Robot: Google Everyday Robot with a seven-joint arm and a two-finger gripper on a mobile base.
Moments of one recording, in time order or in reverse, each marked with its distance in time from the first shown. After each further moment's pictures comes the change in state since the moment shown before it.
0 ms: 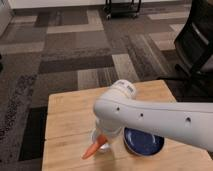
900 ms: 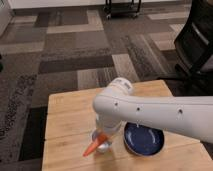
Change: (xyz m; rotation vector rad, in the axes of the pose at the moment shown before) arm 0.009 -0.008 0.006 -0.009 0.002 0.008
